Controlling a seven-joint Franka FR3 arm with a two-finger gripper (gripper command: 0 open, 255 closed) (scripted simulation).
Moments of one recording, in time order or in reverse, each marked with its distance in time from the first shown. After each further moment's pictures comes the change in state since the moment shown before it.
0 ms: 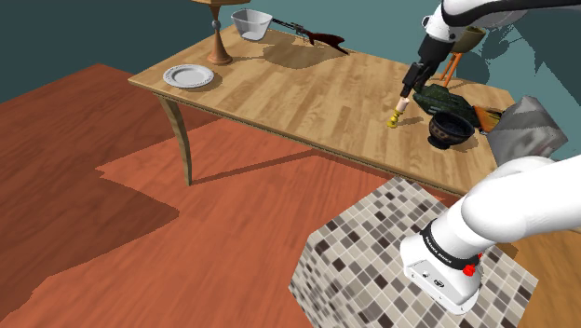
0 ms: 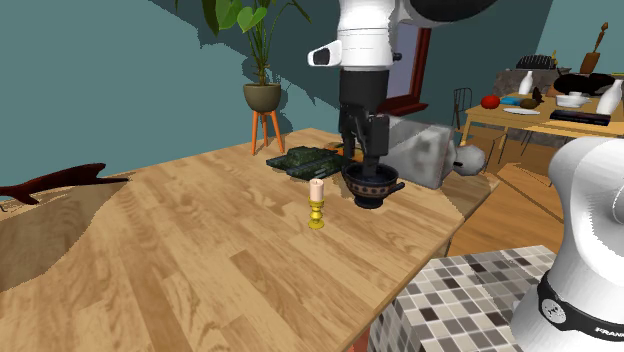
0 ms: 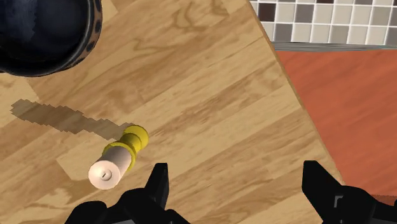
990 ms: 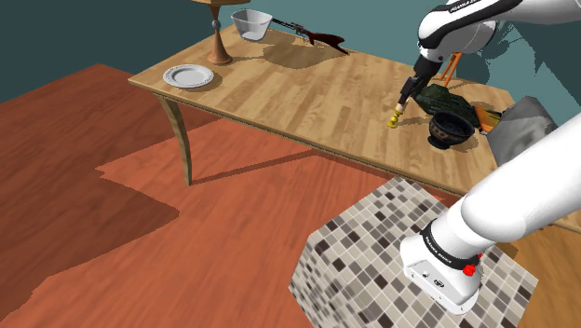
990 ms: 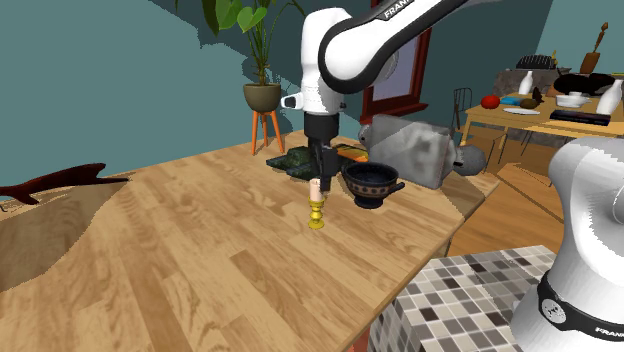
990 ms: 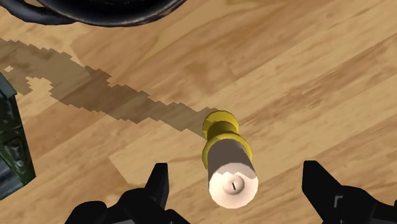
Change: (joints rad) arm 0.001 0.417 -0.228 0.147 0.145 0.279 -0.311
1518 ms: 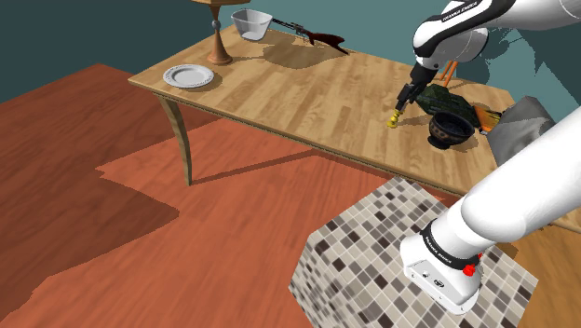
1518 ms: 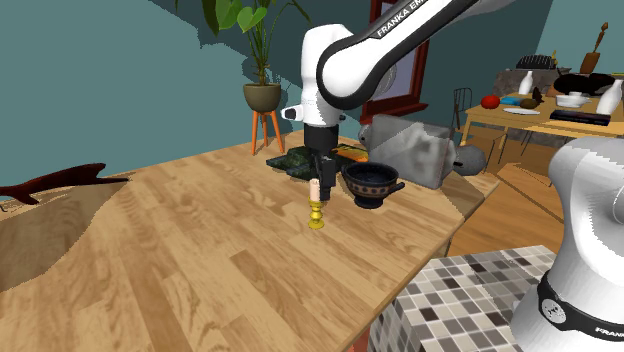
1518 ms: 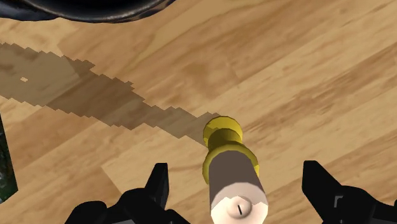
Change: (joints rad) arm 0.001 0.041 -0.006 -0.028 0.028 0.063 -0.022
